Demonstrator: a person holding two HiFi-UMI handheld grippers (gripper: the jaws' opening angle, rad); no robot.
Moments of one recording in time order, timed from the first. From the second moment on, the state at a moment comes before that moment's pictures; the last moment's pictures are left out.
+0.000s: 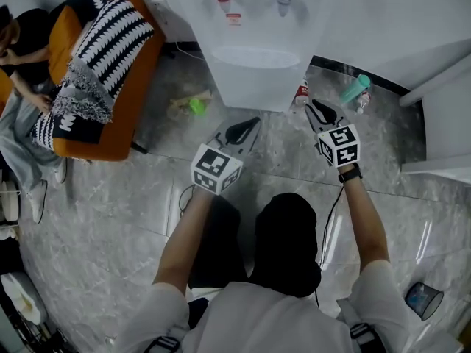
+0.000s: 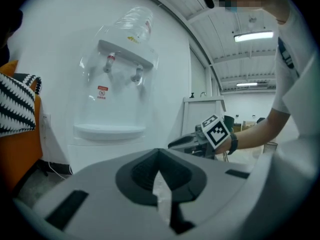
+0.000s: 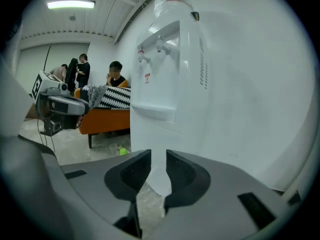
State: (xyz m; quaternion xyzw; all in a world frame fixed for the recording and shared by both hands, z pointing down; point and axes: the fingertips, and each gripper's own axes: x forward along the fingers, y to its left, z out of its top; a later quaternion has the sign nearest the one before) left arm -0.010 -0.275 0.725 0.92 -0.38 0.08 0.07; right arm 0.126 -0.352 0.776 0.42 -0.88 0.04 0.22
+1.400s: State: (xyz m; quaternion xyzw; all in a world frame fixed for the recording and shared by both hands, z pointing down) left arm -0.026 -0.275 0.740 0.91 -0.39 0.13 0.06; right arm 0.099 -0.478 0.807 0.33 -0.91 0.10 0.21
